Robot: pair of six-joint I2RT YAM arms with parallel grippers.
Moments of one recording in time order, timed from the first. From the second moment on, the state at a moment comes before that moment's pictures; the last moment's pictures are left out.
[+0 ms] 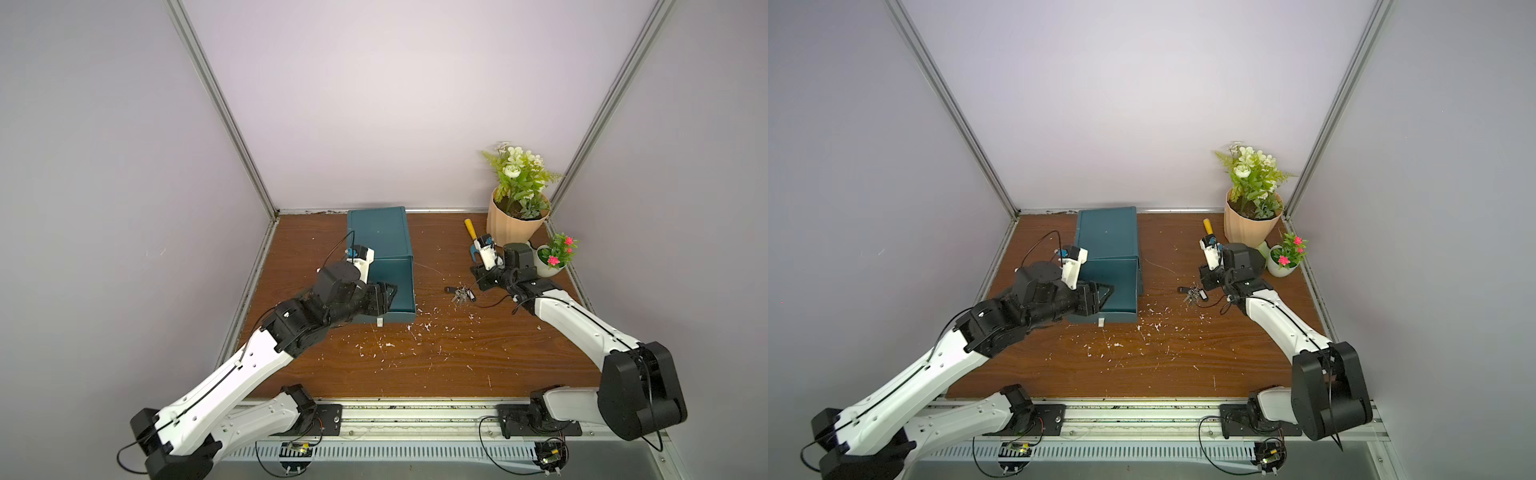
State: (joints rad) left arm -0.77 0.91 1.03 -0.64 0.00 -0.59; right arm 0.28 1.33 0.92 -0.16 -0.11 -0.05
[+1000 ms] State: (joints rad) left arm -0.77 0.62 0.63 -0.56 0.01 -0.42; right arm 0.59 2.18 2.27 -0.69 -0.21 0.34
